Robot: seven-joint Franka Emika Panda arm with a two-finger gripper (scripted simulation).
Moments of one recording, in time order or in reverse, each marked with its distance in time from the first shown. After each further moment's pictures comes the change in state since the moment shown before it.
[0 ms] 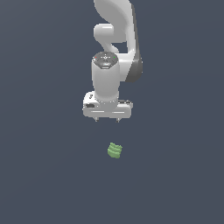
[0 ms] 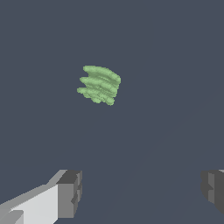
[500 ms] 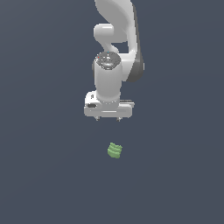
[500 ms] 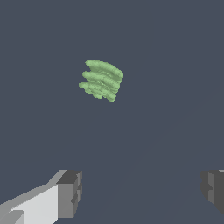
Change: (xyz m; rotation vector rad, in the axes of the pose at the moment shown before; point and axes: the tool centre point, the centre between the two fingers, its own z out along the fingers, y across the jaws) arm -0.004 -0.003 0.000 -0.014 -0.020 -0.021
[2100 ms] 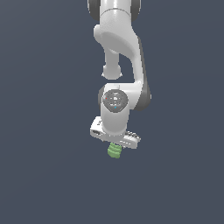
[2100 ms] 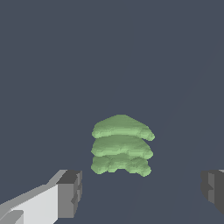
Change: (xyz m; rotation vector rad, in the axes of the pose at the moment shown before) arm 0.089 -0.029 0.063 0.020 -0.008 0.284
